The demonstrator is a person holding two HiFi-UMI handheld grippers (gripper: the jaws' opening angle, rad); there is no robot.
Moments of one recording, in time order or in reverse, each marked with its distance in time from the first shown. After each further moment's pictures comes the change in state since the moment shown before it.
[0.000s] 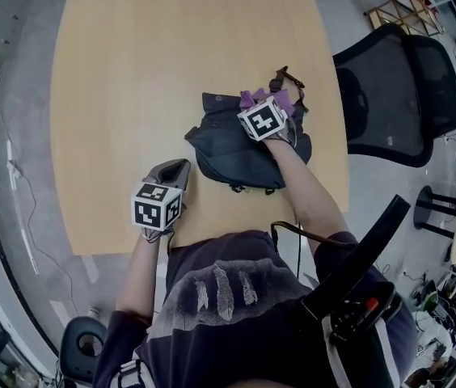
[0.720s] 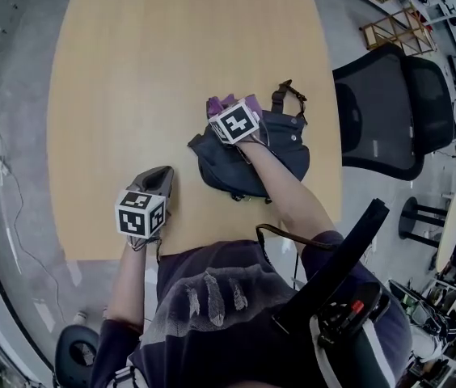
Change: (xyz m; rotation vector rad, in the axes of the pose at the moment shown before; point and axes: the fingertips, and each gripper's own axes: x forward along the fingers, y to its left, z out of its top) left arm -0.025 0.043 -0.013 -0.068 -0.034 0.035; right arm 0.031 0.076 0.056 0.008 -0.010 0.151
